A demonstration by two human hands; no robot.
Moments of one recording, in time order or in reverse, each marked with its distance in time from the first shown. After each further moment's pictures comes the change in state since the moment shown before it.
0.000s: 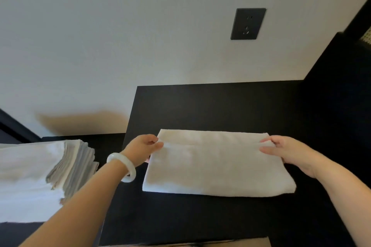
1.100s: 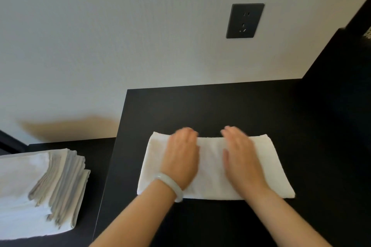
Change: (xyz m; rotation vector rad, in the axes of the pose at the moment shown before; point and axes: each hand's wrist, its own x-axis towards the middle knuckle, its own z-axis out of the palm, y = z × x) left_hand 0.017 0.056 0.096 0.801 0.474 0.702; right_hand 0.001 -0.049 0.109 -0.426 0.642 -0.588
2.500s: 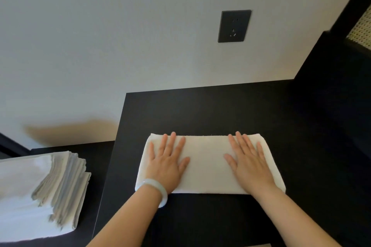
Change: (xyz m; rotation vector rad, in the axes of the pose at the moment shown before) left_hand -0.036 -0.028 0.028 0.200 -0.393 -0.178; right_hand -0.015 0.049 0.005 -0.196 -0.381 0.121
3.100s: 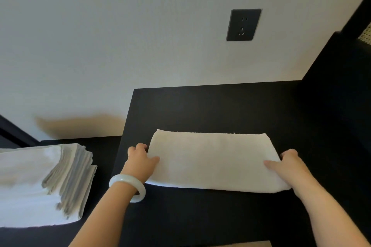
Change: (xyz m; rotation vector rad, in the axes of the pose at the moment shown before) left_hand -0.028 -0.052 -0.041 -0.733 -0.147 -0.573; right_hand -0.007 0.052 -0.032 0.536 -0.167 0.818
